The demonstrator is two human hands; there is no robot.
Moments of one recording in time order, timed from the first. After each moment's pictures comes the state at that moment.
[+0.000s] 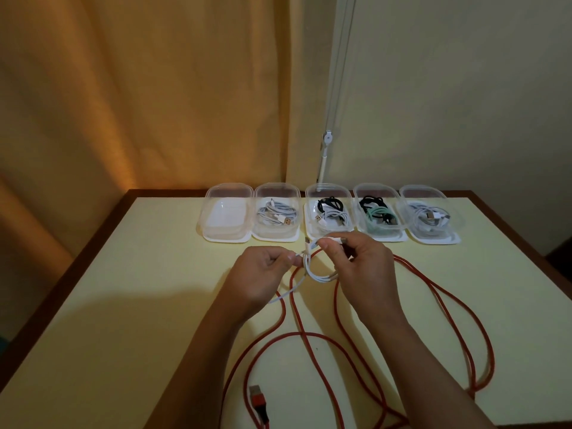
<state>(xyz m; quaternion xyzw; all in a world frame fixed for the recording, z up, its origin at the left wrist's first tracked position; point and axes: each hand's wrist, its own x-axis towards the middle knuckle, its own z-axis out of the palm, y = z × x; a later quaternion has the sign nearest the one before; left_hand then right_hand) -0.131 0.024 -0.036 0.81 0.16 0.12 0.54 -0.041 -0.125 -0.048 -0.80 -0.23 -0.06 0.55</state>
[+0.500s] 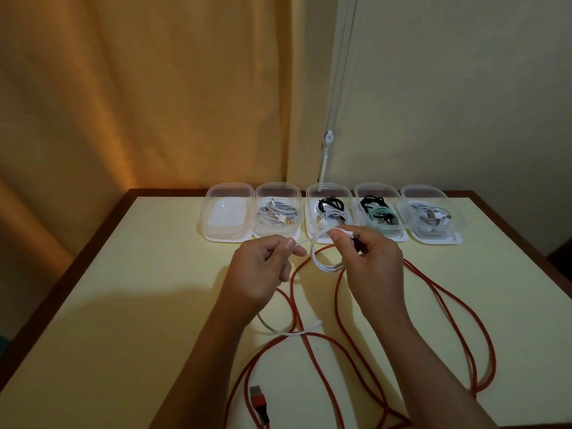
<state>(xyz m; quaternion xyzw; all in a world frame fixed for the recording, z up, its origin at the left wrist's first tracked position) -0.128 0.024 -0.040 0.77 0.14 0.19 0.59 -0.042 -0.125 -0.043 -0.76 -0.20 -0.09 0.61</state>
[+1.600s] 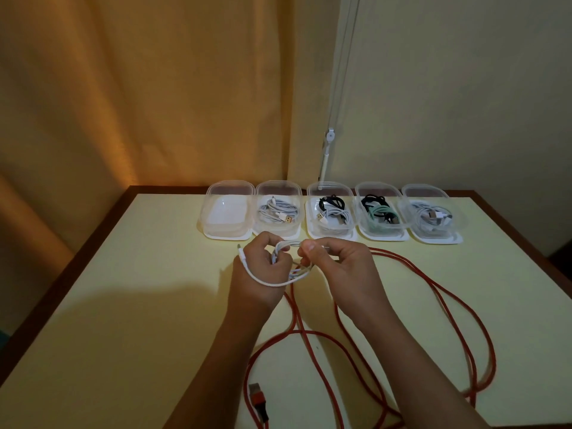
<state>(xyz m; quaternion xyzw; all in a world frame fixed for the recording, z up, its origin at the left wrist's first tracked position) -0.119 0.014 -0.056 0.79 0.24 0.27 0.49 -0.062 -0.113 -0.032 -0.74 -0.24 0.09 0.63</state>
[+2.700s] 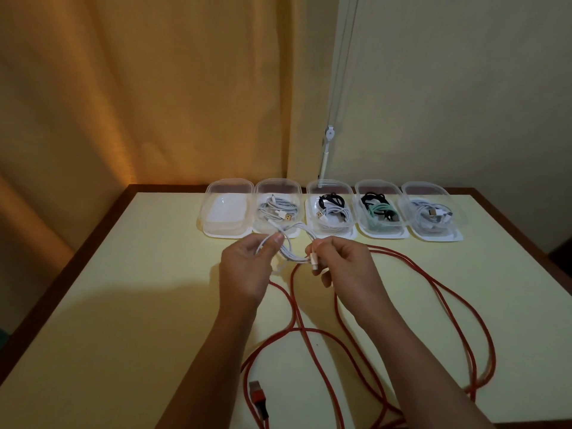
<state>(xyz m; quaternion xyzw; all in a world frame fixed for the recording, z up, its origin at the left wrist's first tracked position) -0.122 0.021 -0.056 0.65 0.28 0.29 0.65 -0.055 -0.112 -0.039 -0.75 -0.17 0.15 0.62</state>
